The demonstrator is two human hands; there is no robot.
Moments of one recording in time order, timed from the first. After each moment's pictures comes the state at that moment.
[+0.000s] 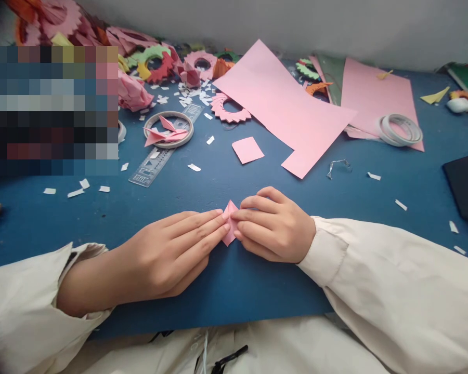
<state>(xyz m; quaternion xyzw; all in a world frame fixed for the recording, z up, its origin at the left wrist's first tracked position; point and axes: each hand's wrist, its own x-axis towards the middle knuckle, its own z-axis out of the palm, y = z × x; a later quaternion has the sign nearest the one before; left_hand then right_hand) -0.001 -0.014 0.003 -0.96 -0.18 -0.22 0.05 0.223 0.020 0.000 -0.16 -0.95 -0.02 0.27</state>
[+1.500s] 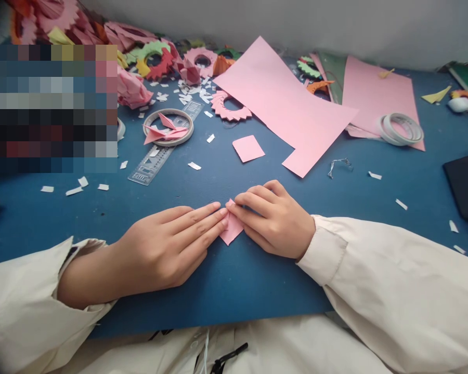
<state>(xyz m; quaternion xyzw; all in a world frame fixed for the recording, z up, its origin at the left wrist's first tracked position) -0.005 -0.012 0.002 -0.96 -0.18 -0.18 0.11 0.223 0.022 -0.001 -0.21 -0.96 -0.03 0.20</state>
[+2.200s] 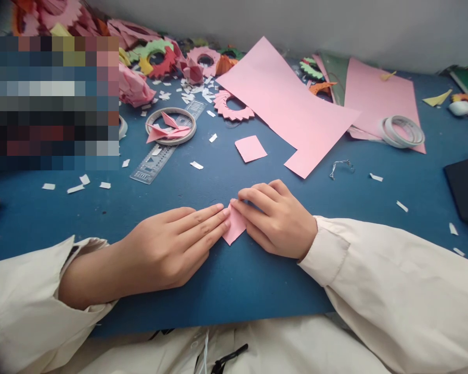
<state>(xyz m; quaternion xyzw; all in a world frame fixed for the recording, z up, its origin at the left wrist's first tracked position) -0.004 -0.012 0.001 -0.96 -0.19 -0.18 0.11 0.224 0.022 -0.003 -0.23 -0.95 -0.03 0.20</state>
